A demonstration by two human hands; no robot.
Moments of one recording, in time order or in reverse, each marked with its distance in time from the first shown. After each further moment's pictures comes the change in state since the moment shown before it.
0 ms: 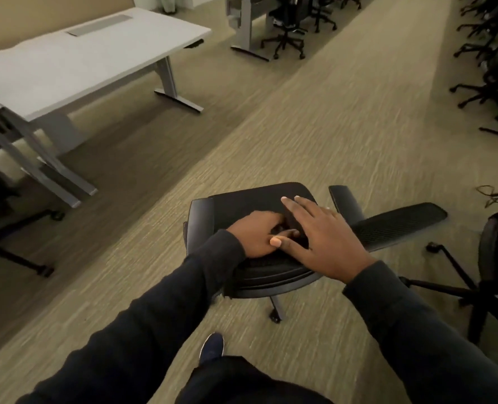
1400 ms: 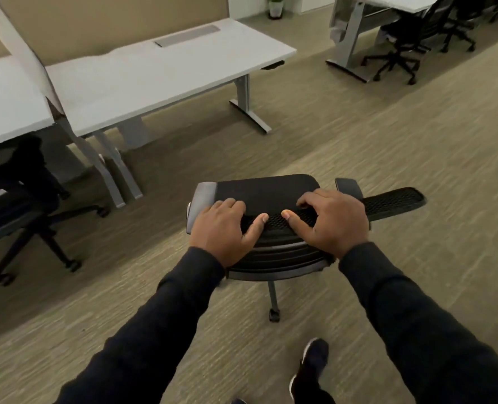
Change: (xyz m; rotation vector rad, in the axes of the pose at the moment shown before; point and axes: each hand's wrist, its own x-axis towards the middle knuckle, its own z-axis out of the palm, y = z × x) left_hand 0.300 -0.149 -0.154 0.314 0.726 -0.490; right_hand 0.458 0.181 -0.044 0.027 0.414 -0.391
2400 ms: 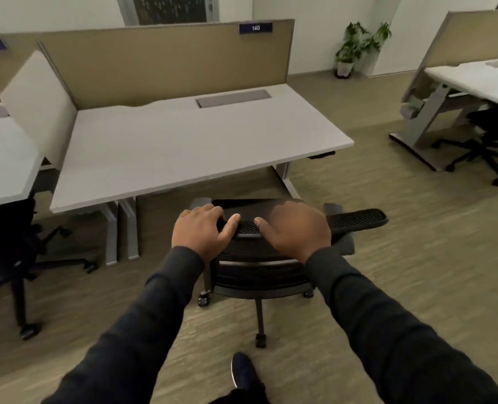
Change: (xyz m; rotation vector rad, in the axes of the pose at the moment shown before) left_hand 0.514 -0.182 0.083 0.122 0.114 -0.319; right_hand 0.542 0.155 0.229 0.018 -0.039 -0.245
